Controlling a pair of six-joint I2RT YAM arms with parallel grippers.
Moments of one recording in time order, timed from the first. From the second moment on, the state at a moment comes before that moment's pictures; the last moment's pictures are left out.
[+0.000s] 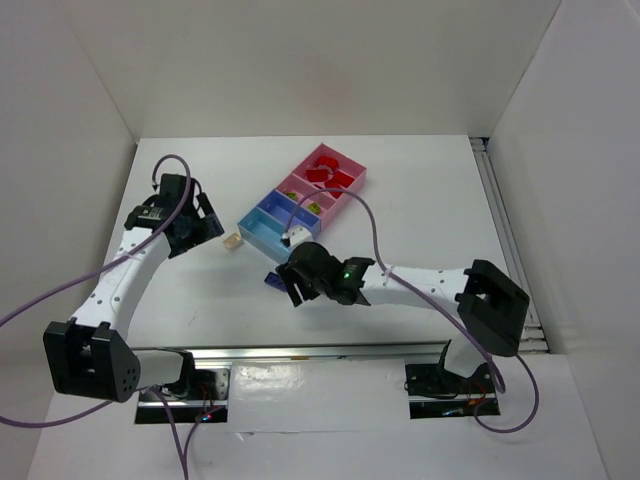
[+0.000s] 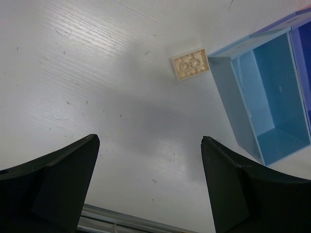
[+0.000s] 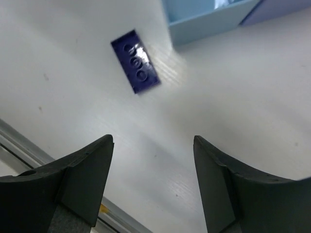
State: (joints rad) left arm -0.11 1.28 1.11 -0.84 -0.20 -0.58; right arm 1.06 1.57 1.04 -0.25 0.26 0.40
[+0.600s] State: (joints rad) left arm -0.07 1.26 1.11 -0.84 -0.18 -0.58; right arm 1.10 1.89 1.08 -0.01 0.27 0.19
